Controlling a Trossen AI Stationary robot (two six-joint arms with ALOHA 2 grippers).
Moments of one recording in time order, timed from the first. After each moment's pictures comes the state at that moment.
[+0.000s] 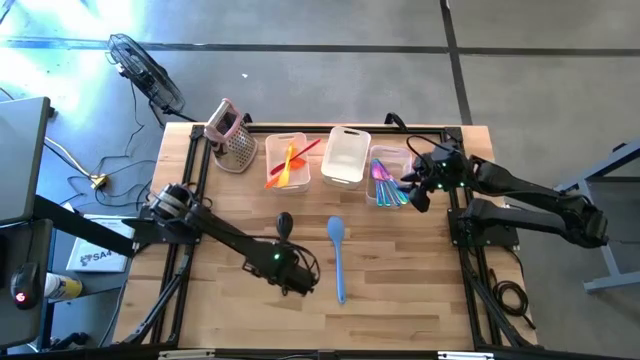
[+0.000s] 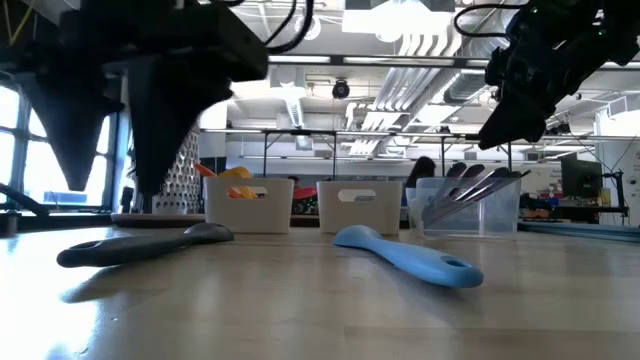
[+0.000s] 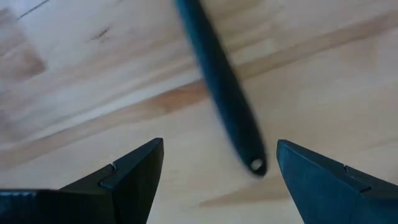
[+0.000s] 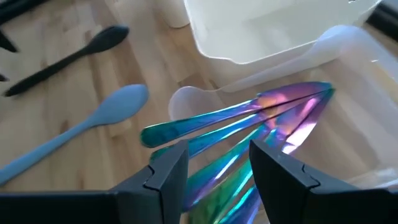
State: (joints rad) left arm -0.46 1.93 1.47 -1.07 0.02 -1.67; right arm -0.54 0.73 0.51 -0.48 -0.24 0.13
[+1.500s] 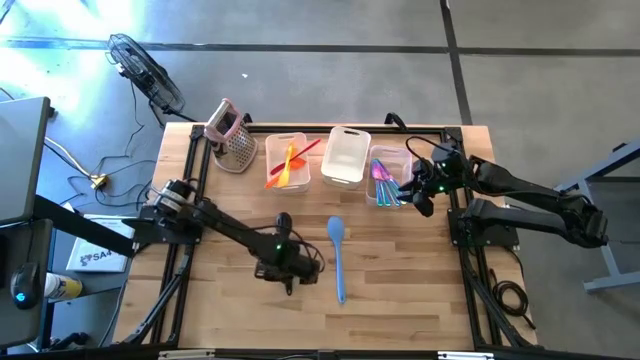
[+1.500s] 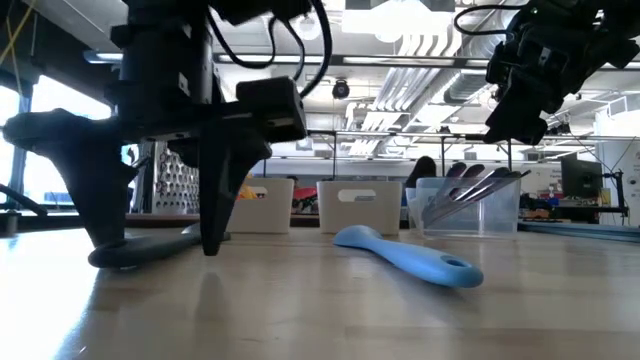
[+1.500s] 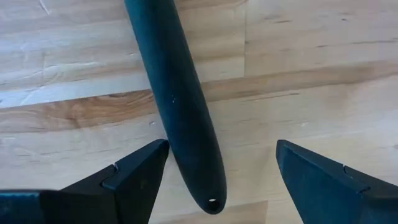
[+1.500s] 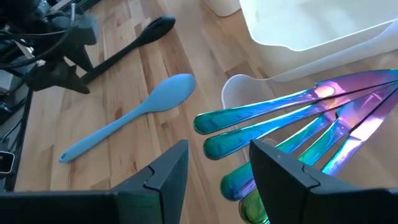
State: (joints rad) left arm -0.39 2.01 1.23 -0.67 0.12 -1.86; right arm -0.54 0.73 0.51 -0.49 -0.43 0.16
